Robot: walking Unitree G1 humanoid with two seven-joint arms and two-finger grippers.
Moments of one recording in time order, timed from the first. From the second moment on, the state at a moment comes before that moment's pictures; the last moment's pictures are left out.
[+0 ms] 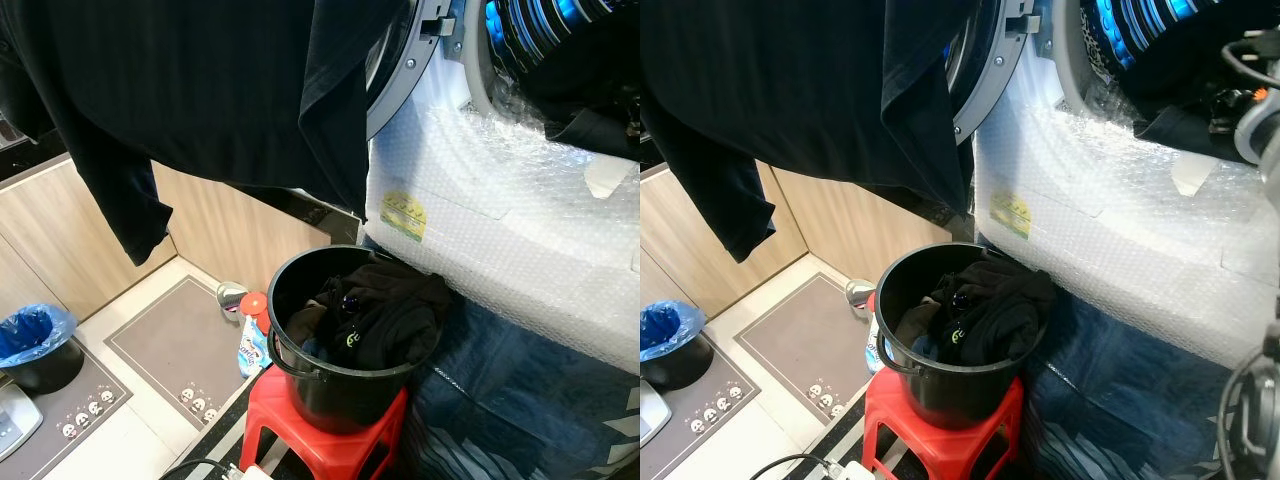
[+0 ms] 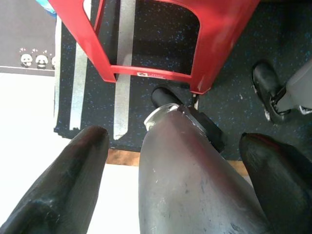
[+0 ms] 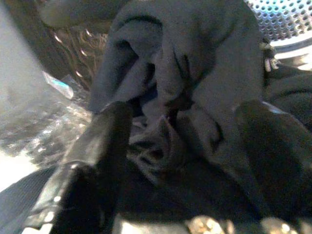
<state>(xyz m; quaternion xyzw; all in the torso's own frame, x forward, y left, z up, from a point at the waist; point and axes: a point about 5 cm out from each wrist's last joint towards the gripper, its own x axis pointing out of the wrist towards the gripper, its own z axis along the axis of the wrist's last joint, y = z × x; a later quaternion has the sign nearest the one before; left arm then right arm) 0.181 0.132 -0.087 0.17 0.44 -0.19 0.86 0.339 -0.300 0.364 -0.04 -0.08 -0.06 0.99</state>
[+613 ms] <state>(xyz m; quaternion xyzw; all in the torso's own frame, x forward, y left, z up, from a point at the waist) 0.180 0.129 -0.088 0.17 0.45 -0.20 0.85 0.285 -0.276 0.352 -0.05 -0.14 0.07 0.99</state>
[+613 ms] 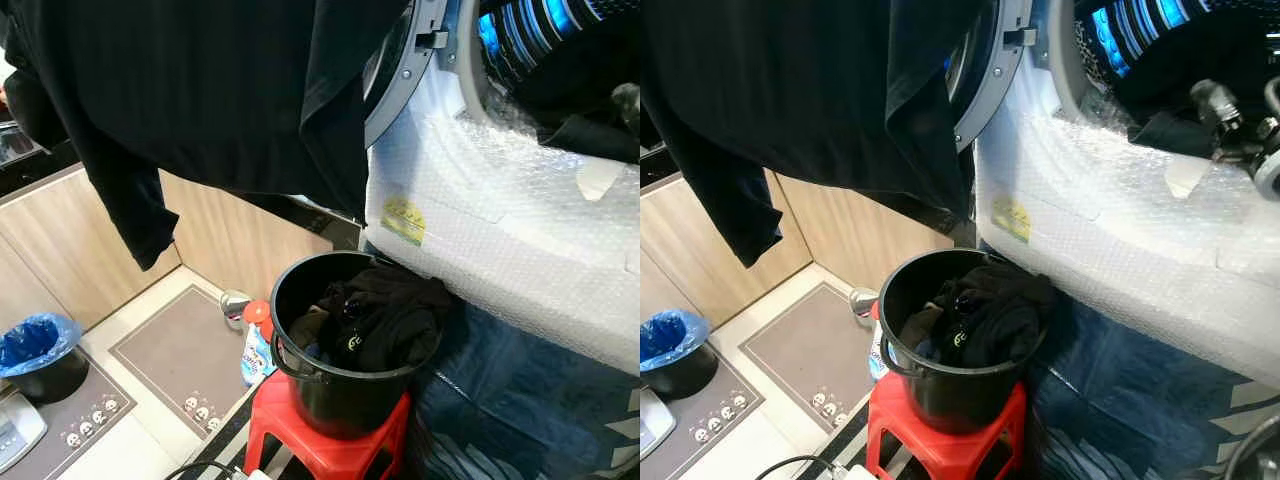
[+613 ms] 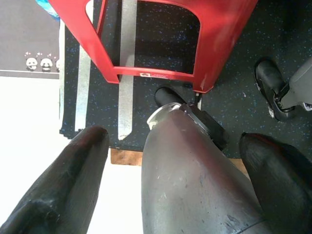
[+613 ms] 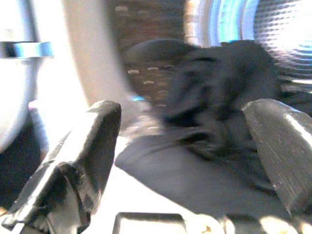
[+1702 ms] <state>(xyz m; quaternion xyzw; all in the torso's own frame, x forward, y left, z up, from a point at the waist) 0.177 0.129 -0.089 0.17 0.45 -0.20 0.85 0.330 -0.239 0.309 0.01 0.00 0.06 1.00</state>
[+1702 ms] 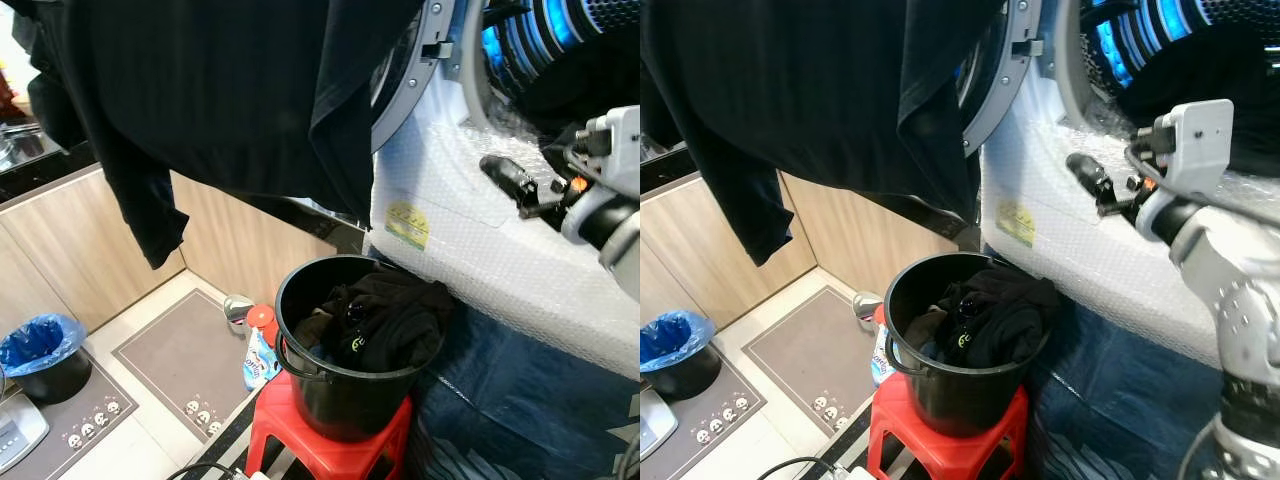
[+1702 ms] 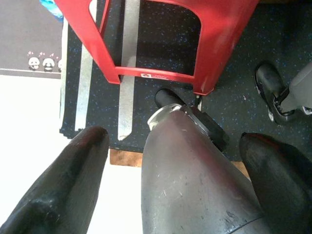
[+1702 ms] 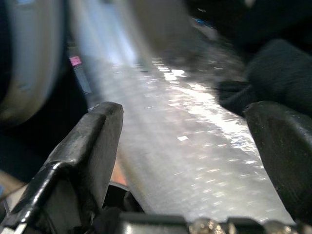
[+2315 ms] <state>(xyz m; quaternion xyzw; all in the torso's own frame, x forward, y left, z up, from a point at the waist) 0.178 0.127 -0.088 0.16 0.45 -0.19 0.86 0.340 -0.318 0.325 0.12 -0.02 -0.19 0.97</state>
